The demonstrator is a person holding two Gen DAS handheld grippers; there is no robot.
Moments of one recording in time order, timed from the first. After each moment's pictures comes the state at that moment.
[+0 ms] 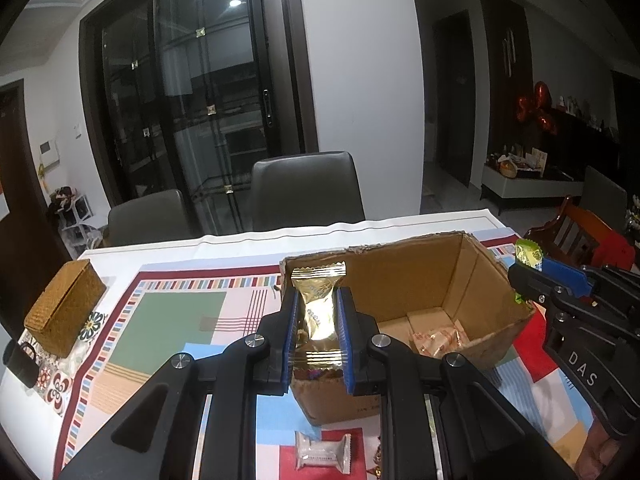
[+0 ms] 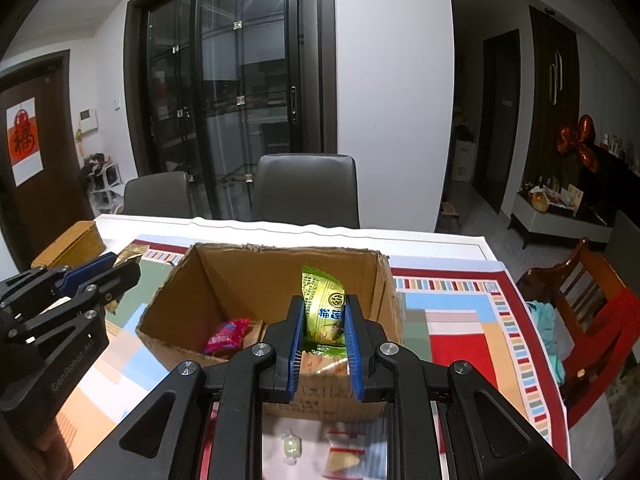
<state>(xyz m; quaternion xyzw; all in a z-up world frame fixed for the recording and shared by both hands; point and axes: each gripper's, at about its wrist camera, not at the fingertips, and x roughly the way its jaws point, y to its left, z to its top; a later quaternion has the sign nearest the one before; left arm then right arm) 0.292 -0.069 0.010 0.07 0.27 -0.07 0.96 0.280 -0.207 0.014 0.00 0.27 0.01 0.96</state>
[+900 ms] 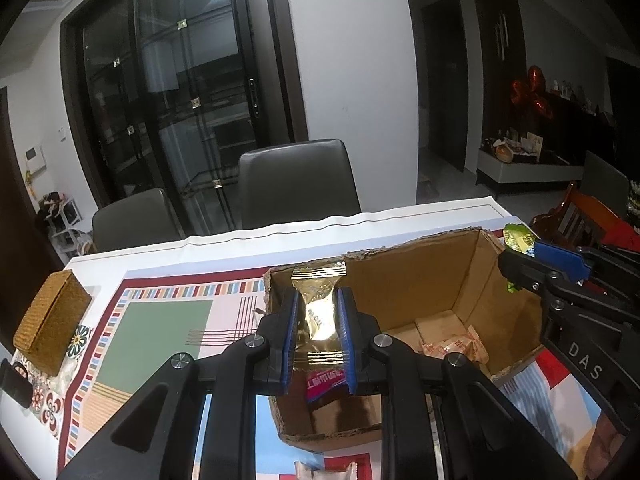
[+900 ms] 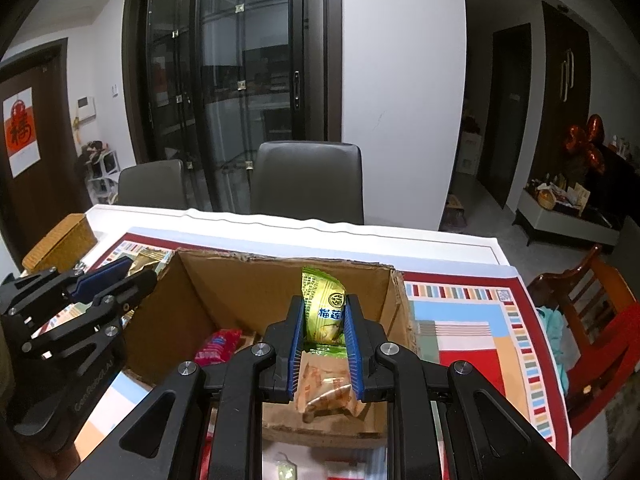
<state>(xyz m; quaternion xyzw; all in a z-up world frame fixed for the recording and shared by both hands) 0.337 -0.077 -0.006 0.09 0.29 -0.09 0.95 0.328 -0.203 0.006 -0.01 0.30 0.01 0.95</state>
